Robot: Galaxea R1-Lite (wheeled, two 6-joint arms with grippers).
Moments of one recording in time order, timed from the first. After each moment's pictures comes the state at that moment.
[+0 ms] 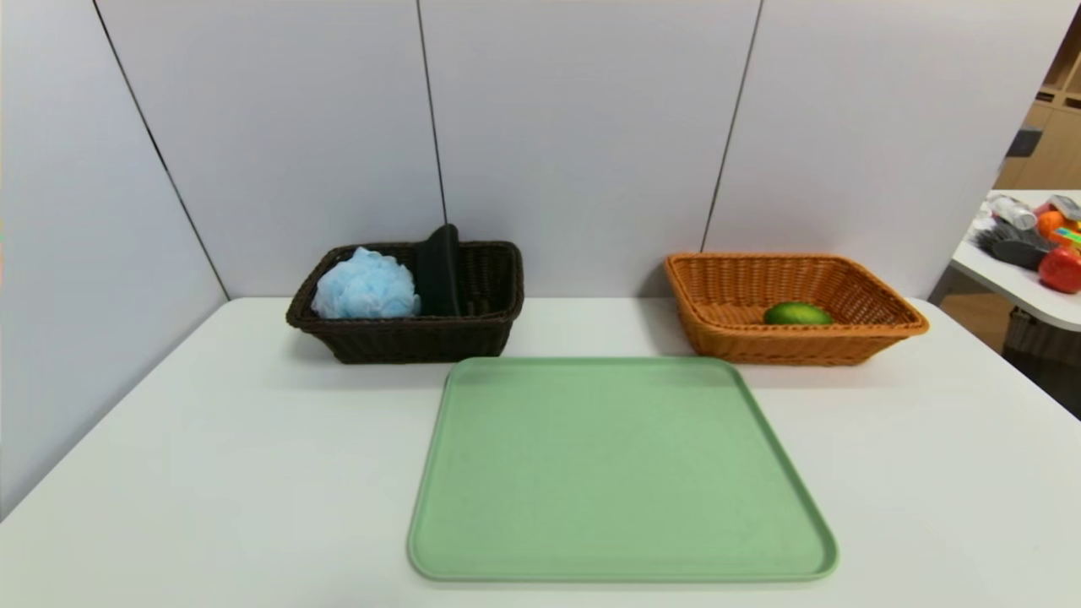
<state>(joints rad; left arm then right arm) -0.01 0.00 0.00 0.00 -0.04 0.15 0.00 0.00 0.00 0.00 0.06 -0.21</state>
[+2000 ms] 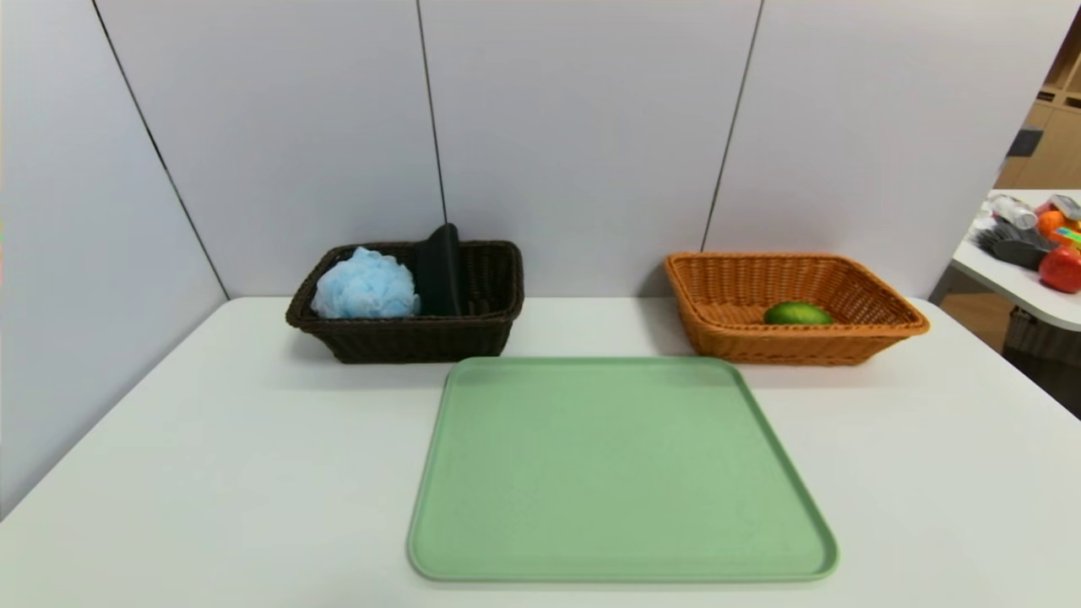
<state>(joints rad) -0.01 0.00 0.00 0.00 -0.02 0.05 0.00 0.00 0.00 0.00 0.02 -0.01</state>
